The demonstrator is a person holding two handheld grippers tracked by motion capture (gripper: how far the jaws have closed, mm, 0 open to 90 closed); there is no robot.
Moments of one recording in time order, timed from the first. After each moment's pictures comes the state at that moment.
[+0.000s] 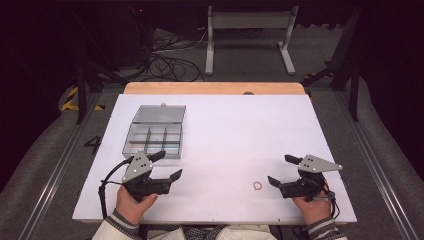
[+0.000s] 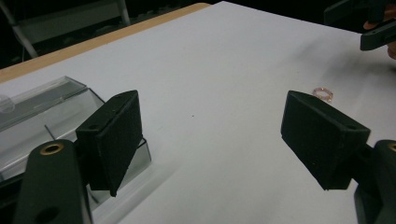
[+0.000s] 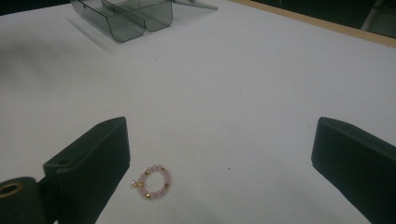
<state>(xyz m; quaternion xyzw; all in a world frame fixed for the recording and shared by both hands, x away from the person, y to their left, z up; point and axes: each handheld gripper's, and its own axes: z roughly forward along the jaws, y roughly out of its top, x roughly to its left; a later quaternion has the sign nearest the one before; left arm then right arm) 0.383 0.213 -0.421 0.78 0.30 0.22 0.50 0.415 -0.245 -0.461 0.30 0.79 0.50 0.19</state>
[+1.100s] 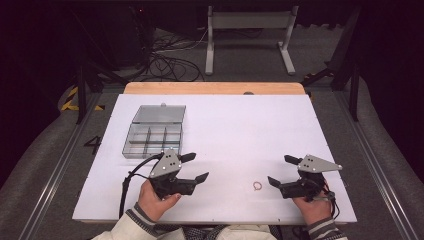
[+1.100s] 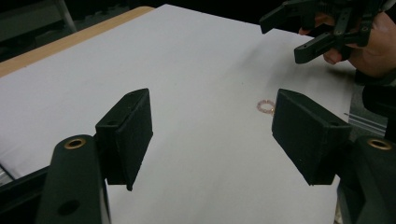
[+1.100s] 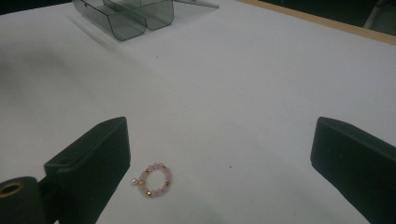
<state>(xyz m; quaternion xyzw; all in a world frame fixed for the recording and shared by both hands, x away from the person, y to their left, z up) 0.392 0.157 -0.413 0.81 0.23 0.16 0.51 0.415 -0.245 -0.462 0.30 0.79 0.50 0.19</state>
